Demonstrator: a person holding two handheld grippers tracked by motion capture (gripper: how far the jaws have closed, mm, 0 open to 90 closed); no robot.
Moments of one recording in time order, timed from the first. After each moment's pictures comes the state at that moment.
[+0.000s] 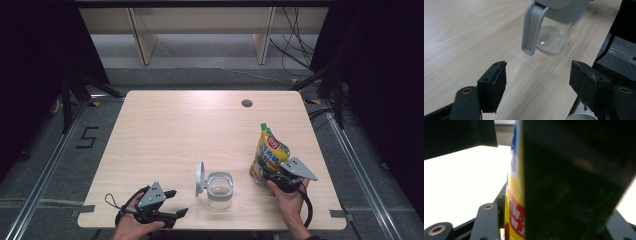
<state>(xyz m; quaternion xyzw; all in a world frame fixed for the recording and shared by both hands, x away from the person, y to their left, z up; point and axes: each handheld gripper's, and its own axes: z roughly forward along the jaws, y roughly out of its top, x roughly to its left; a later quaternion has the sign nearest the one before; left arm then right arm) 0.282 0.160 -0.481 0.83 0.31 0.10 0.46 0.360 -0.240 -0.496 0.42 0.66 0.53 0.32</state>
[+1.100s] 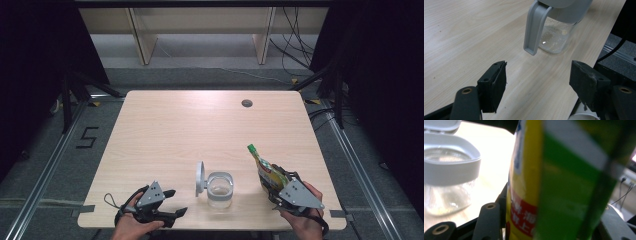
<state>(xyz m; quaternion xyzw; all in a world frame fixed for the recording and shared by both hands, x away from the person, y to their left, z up) 0.284 0.163 -0.481 0.83 0.31 0.10 0.45 0.287 -0.238 -0.451 0.24 0.77 0.43 0.41</state>
